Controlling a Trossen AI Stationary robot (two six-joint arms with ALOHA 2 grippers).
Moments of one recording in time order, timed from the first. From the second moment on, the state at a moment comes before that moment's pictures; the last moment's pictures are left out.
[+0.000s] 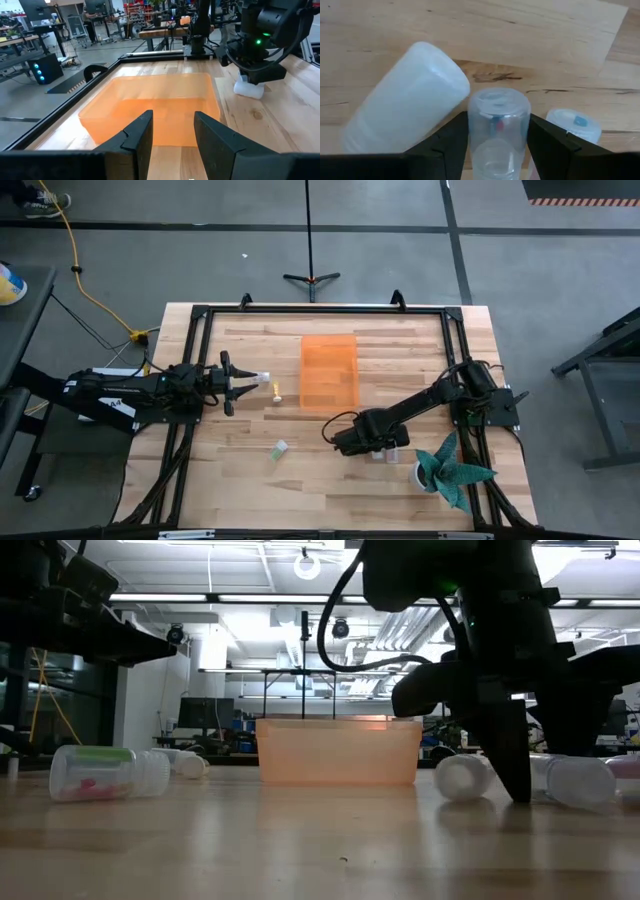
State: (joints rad) left arm 0.01 0.16 0.01 0.06 -0.18 0.11; right arm 0.33 2.01 1.32 -0.99 -0.12 1.75
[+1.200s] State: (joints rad) left arm 0.01 0.16 0.01 0.06 -0.18 0.11; right arm 0.20 1.83 1.31 -0.67 0.31 1.25
